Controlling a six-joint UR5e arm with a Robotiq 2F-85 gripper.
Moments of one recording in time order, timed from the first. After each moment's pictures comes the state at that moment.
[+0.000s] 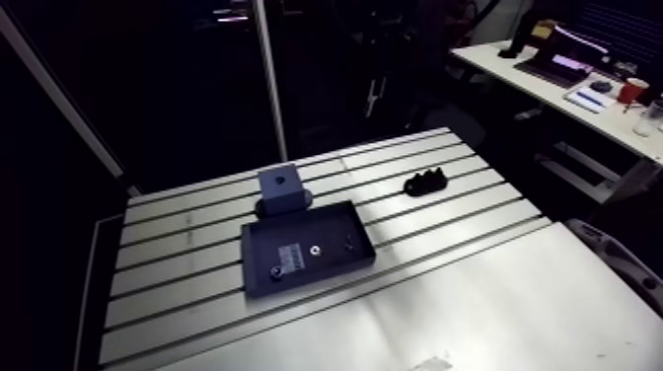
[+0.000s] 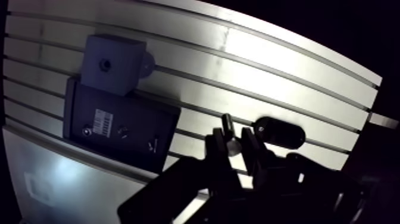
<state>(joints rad) -0.36 -1.22 1.47 -1.79 -1.50 -2.22</state>
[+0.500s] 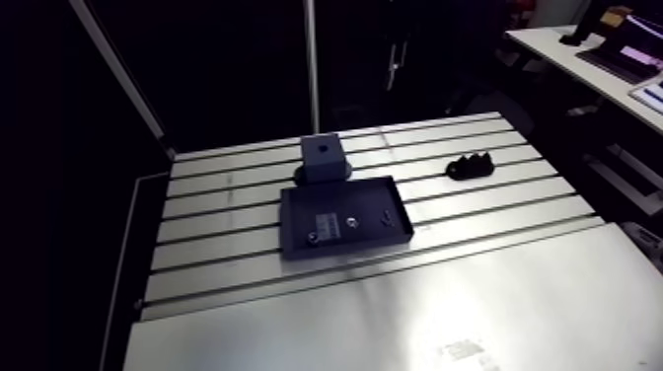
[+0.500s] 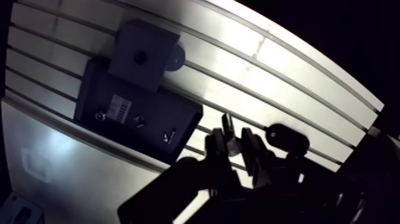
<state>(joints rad) -0.22 -1.15 1.35 -1.66 -1.60 -2.23</state>
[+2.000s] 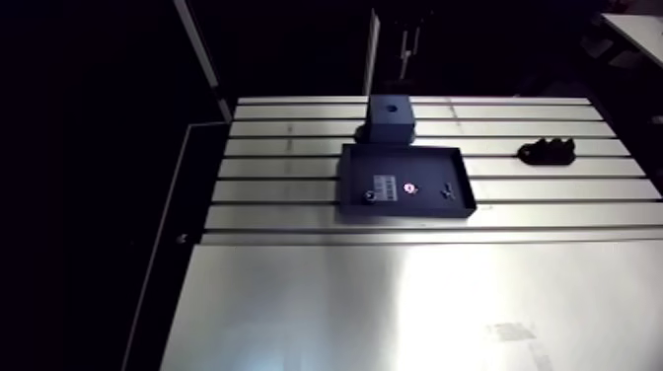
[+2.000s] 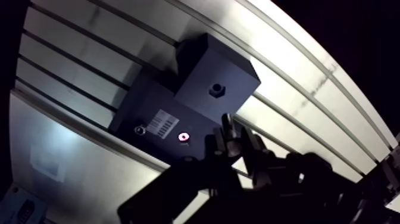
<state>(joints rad) -0.03 -1.06 1.31 -1.62 -1.66 -2.17</state>
